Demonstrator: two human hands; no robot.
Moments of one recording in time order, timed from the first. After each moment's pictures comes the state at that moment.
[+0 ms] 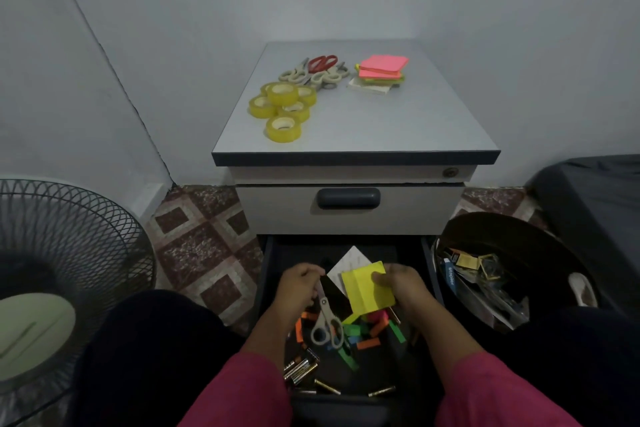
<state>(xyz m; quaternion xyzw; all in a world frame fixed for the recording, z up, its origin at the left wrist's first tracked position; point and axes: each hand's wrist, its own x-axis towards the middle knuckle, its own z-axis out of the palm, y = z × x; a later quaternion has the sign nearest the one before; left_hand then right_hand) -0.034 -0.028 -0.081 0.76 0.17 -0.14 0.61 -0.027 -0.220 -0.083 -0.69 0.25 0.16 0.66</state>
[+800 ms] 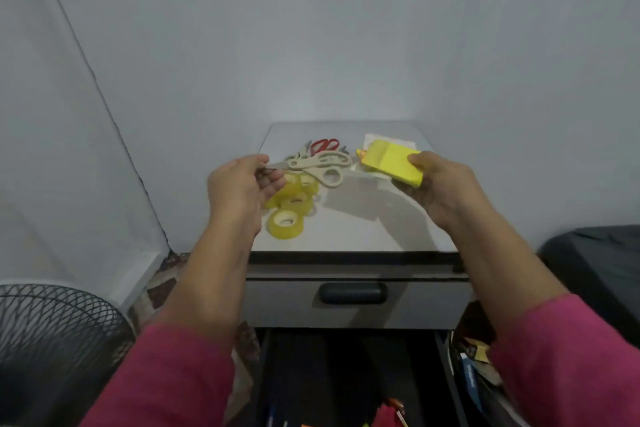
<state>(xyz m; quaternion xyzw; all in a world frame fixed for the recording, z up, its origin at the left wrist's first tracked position) 0.090 0.008 0.186 0.52 0.14 0.16 0.83 0.100 -0.230 0.182 -0.53 0.10 -0.07 0.84</state>
